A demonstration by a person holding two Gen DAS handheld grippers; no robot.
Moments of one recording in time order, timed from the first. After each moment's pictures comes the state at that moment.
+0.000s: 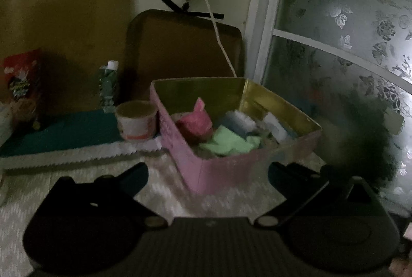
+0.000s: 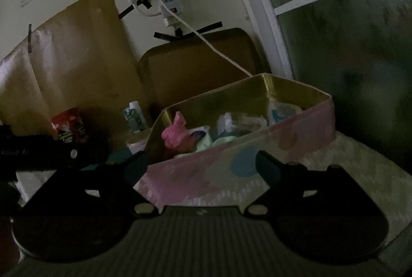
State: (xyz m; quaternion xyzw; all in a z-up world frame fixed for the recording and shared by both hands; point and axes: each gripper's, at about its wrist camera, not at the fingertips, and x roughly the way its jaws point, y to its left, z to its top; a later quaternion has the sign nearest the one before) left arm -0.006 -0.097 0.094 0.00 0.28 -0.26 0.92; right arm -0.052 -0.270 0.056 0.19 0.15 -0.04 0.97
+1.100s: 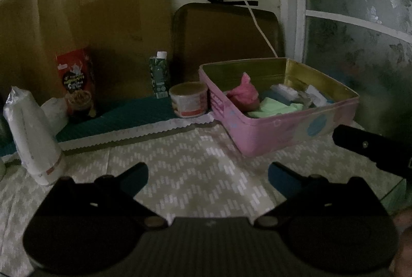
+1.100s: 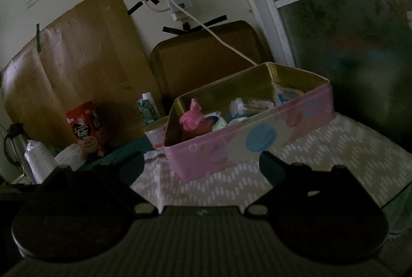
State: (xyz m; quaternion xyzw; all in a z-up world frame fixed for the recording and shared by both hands) left arm -0.052 -0.079 0.081 0.07 0.28 -0.15 0.94; right arm -0.082 -0.251 0.062 0.20 0.17 -0.03 0.96
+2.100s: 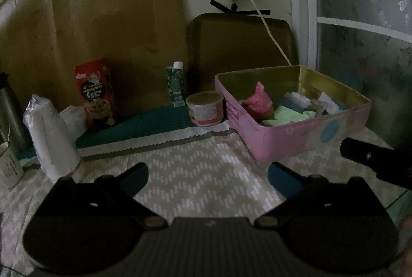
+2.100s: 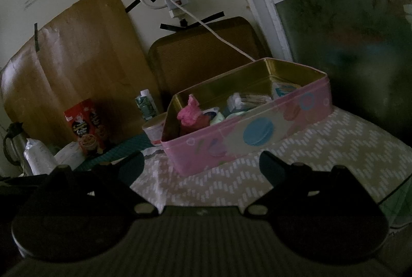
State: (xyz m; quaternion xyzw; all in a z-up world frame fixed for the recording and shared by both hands) left arm -0.060 -0.073 0.090 0.08 0.26 -0.12 0.95; right arm -0.088 -0.248 0.057 0.21 0.17 -0.03 0.96
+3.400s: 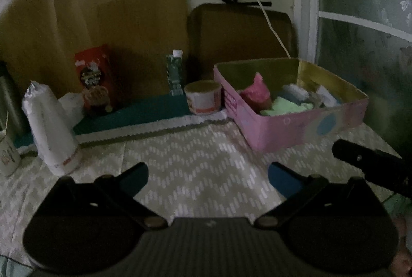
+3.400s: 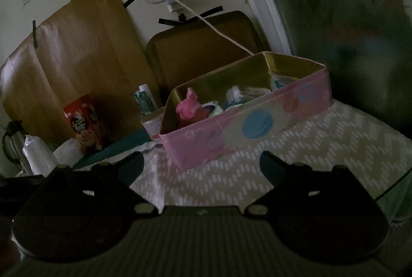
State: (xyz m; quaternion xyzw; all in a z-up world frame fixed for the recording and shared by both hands) left arm -0.063 -0.074 0.086 0.07 0.29 -0.12 0.95; right arm -0.088 -0.245 0.052 0.21 0.18 -0.04 0.96
